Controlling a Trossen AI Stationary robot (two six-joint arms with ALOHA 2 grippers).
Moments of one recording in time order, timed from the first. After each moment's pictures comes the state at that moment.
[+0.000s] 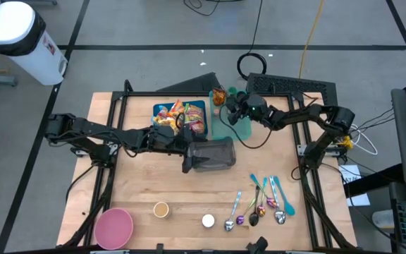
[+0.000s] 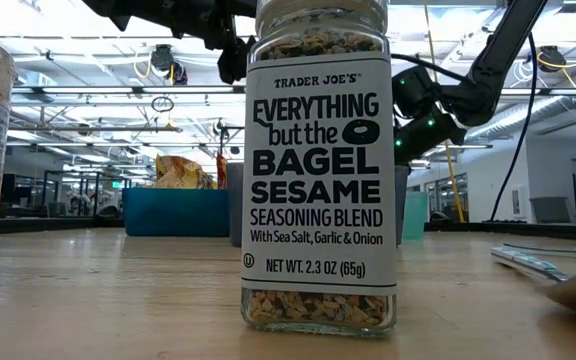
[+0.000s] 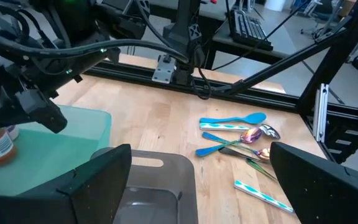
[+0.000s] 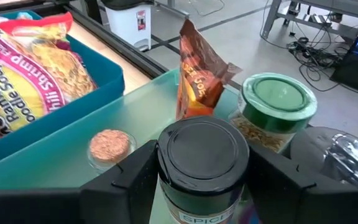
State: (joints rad) left arm -0.04 1.42 0.87 0.29 -0.03 -0.19; right arm -0.58 1.65 0.63 0.64 0.16 0.04
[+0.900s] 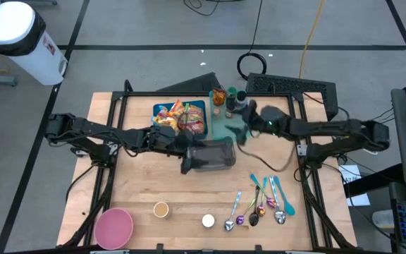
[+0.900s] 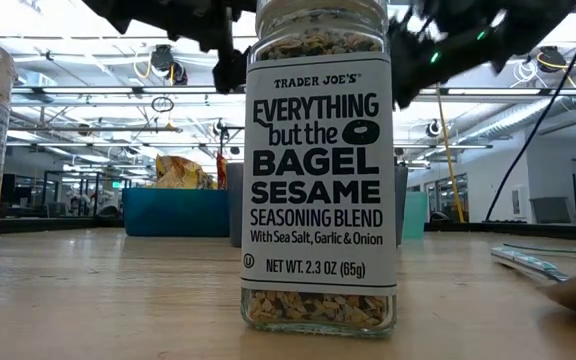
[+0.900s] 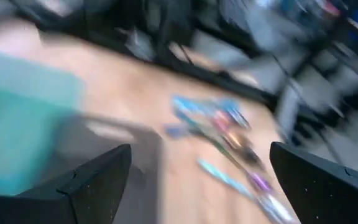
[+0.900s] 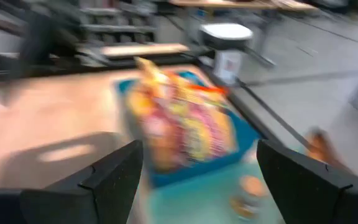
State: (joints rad) left arm -0.05 1.42 0.87 0.23 0.09 -0.36; right arm -0.26 1.17 0.63 0.29 0.07 -0.05
